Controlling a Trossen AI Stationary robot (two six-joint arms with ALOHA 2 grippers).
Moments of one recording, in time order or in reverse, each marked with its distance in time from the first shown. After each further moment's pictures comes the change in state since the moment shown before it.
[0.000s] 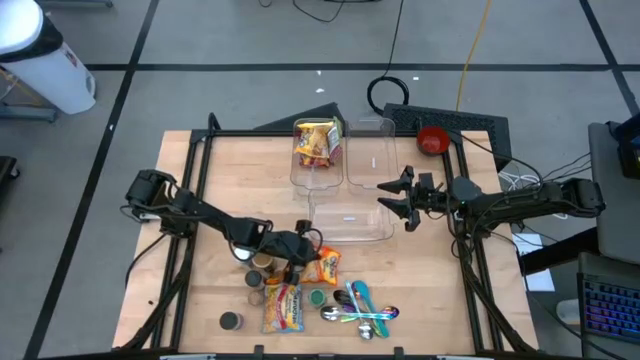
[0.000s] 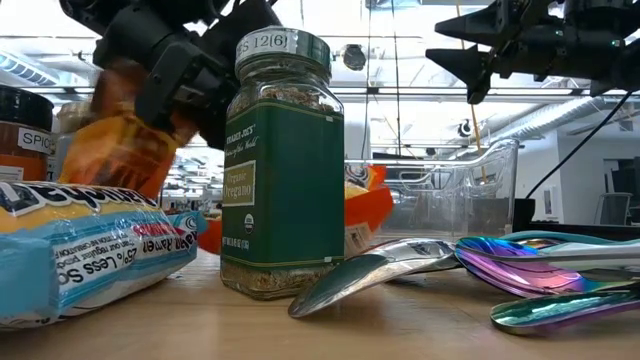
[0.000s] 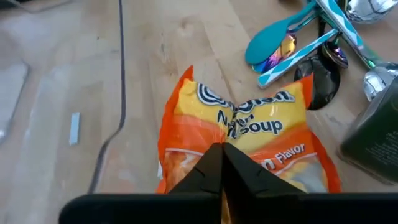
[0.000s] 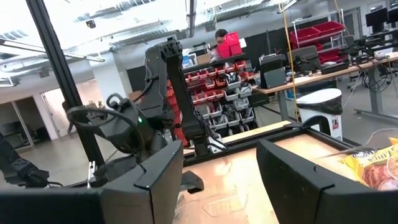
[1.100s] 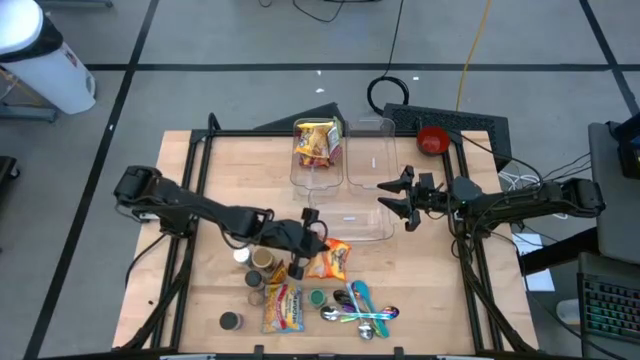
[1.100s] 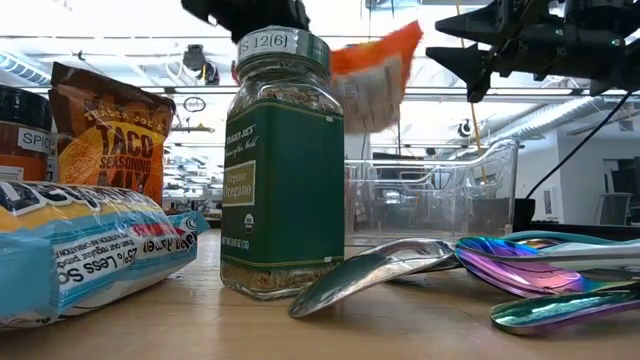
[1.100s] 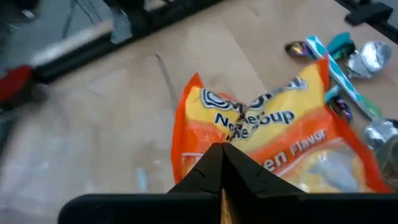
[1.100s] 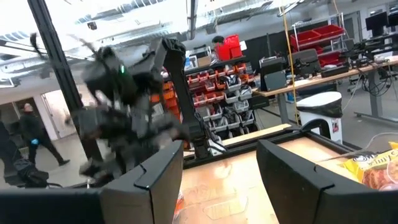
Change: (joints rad) left arm 0.017 -0.120 0.248 -0.314 -0.053 0.154; right arm 0.000 0.000 0.000 0.011 0.000 -0.007
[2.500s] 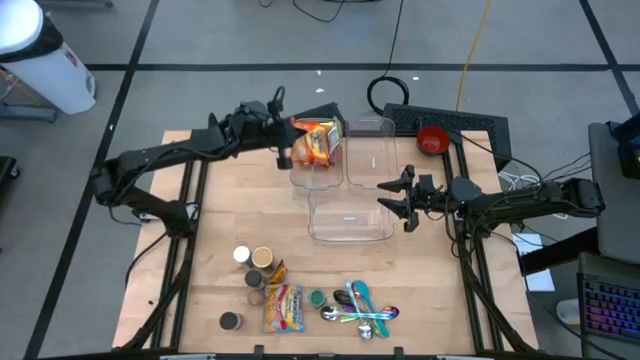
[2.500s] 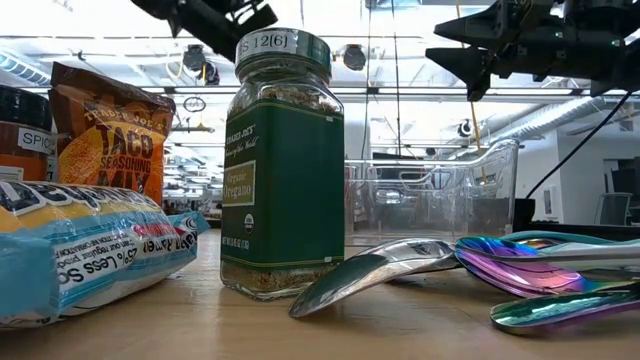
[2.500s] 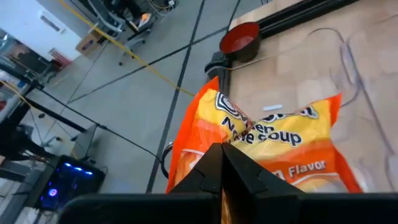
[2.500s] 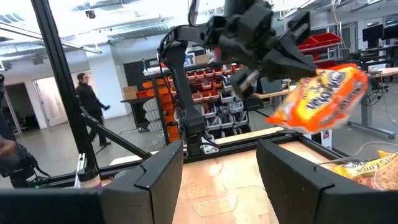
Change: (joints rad) left arm 0.750 -0.213 0.040 -0.053 0.196 0.386; right arm 0.000 0.000 0.000 -0.008 0.004 -0.075
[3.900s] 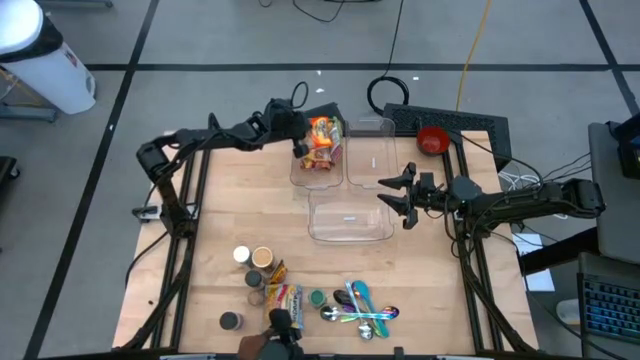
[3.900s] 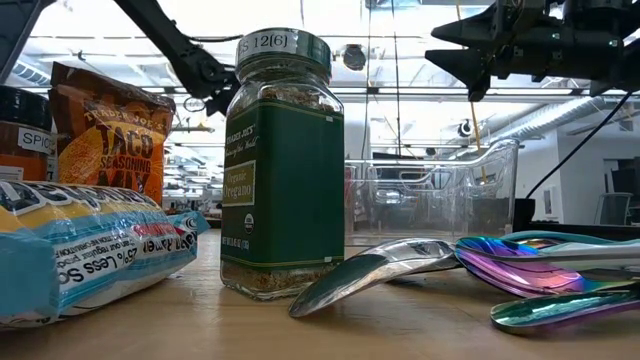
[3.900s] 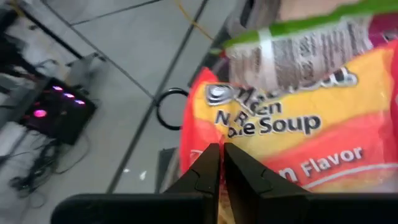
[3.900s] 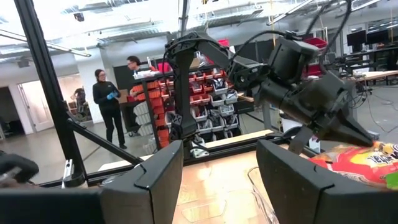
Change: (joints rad) left arm 0.159 0.395 0.000 0.262 -0.043 -0.122; right arm -0.014 0.000 0.000 0.008 0.029 -0.005
